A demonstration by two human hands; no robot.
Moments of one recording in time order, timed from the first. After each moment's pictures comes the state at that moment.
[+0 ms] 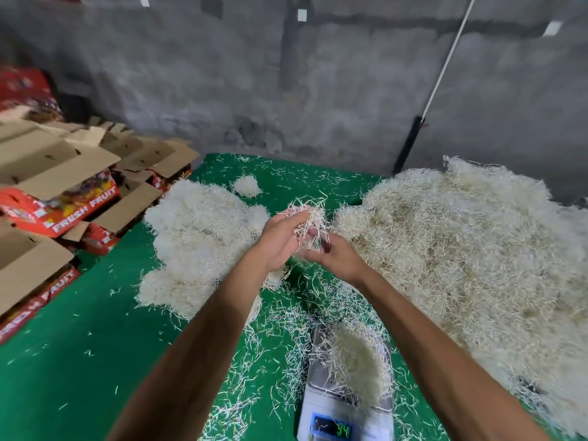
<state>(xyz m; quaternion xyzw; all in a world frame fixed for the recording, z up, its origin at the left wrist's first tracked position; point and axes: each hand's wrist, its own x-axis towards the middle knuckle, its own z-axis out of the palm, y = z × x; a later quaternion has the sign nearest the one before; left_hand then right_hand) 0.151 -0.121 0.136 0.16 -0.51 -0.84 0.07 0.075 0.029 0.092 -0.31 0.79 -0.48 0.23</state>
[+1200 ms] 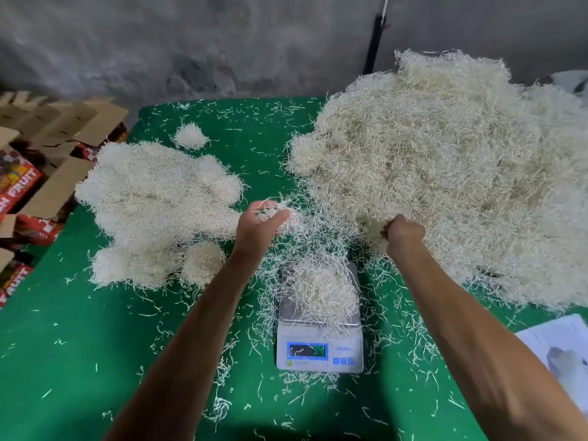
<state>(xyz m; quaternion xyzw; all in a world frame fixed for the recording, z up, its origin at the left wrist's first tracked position) 0.174 -0.036 0.047 0.20 -0.74 -0.63 0.10 0.034 0.223 -0.018 0.35 0.66 -0.66 0.07</state>
